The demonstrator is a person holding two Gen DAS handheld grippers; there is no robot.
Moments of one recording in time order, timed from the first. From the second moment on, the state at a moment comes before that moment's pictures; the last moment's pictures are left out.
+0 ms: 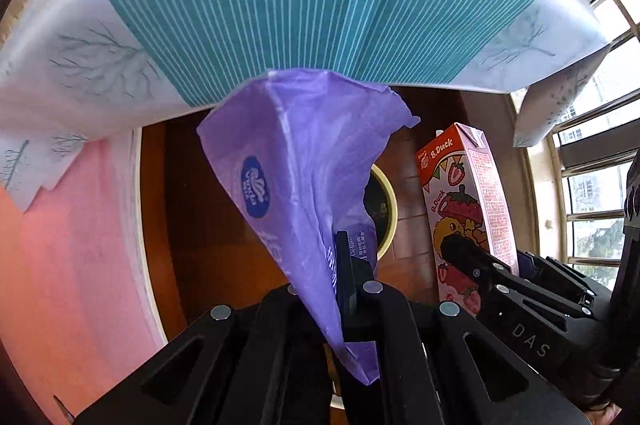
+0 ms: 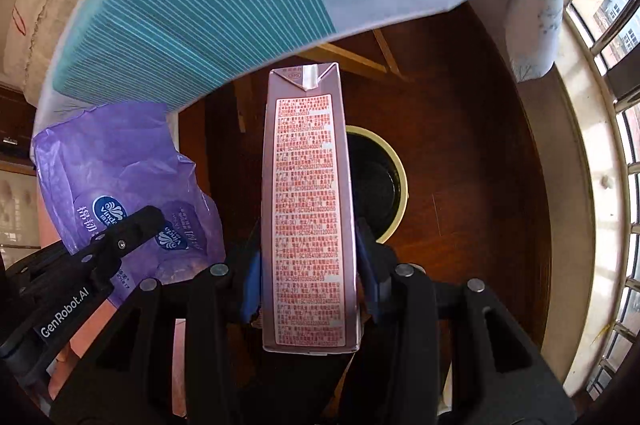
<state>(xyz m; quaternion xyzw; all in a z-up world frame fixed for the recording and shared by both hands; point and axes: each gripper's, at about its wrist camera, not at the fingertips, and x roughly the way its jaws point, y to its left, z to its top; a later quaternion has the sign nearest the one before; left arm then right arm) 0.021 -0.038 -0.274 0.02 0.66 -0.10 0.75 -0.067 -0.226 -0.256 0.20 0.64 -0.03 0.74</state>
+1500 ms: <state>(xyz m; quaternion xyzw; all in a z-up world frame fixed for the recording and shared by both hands) 0.041 0.006 -0.294 0.01 0.62 -0.05 0.79 -0.046 -0.207 -0.286 0.15 0.61 -0.11 0.77</state>
